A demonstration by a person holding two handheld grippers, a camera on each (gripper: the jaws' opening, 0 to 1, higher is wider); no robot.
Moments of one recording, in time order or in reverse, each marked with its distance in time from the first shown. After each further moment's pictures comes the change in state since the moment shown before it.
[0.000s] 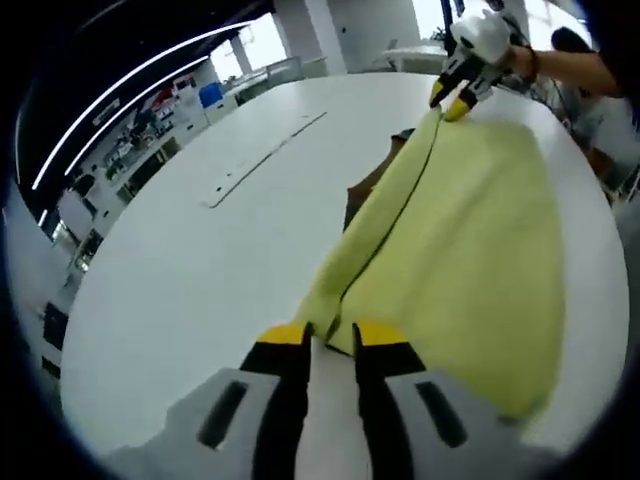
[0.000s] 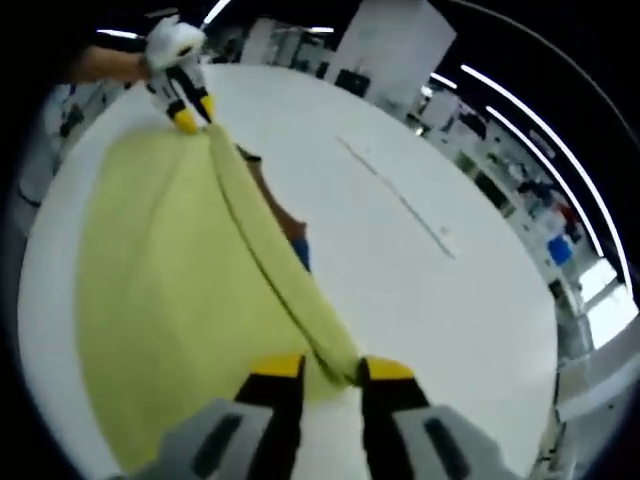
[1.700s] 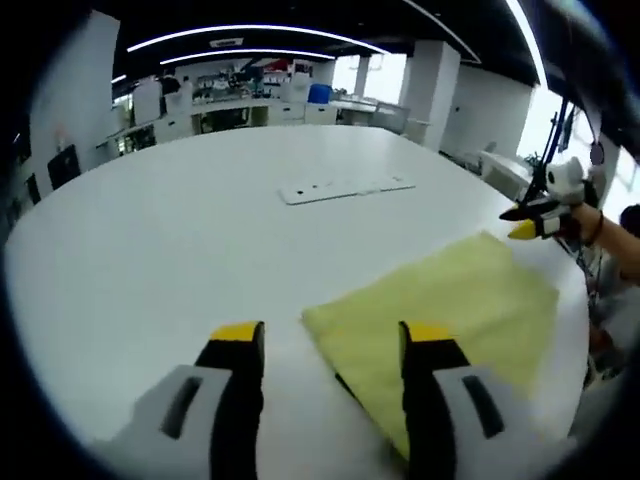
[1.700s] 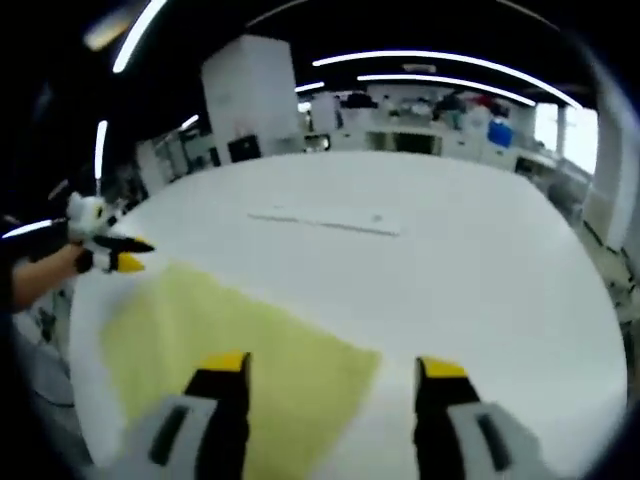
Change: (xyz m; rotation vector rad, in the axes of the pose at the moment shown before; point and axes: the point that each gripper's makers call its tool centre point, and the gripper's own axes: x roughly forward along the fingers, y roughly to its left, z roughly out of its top) left arm -0.033 0.031 0.021 -0.634 -0.207 0.088; right arm -0.023 -0.018 0.021 0.678 -0.188 0.041
